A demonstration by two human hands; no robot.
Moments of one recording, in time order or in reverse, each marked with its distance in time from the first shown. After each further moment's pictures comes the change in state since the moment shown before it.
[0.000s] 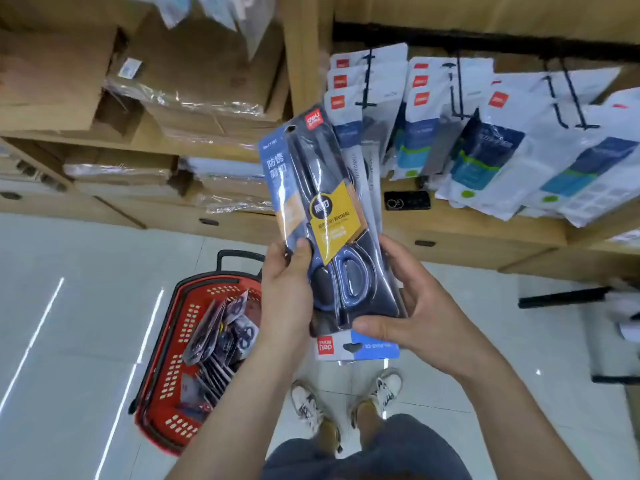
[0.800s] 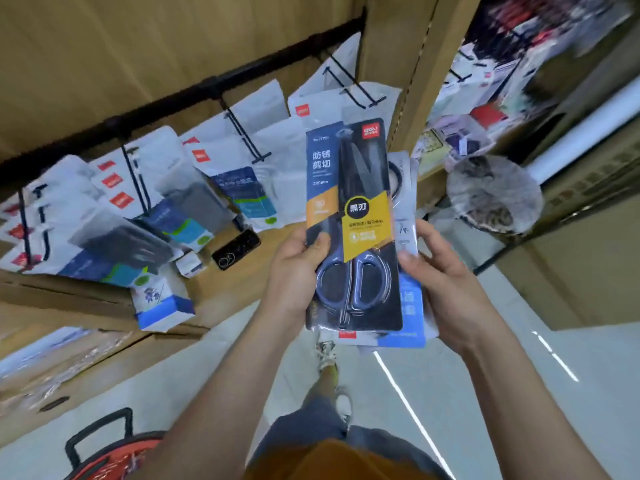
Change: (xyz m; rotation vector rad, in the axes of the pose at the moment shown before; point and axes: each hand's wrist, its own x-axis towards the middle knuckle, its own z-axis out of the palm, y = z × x) left_hand -0.079 -0.063 0.381 0.327 -0.873 -0.138; right_hand -0.145 0.011 -0.324 0.614 0.833 -0.116
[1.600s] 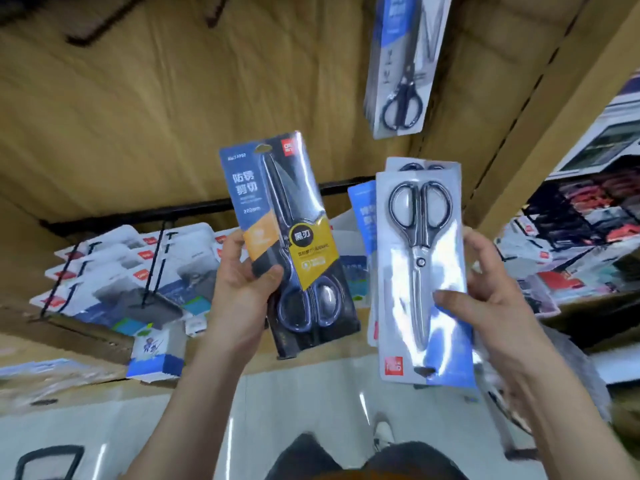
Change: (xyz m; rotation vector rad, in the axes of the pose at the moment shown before) left_hand 0.117 0.131 0.070 -0.111 0.376 0.435; right_hand 0.204 -0.202 -0.065 -0.365 -0.318 -0.215
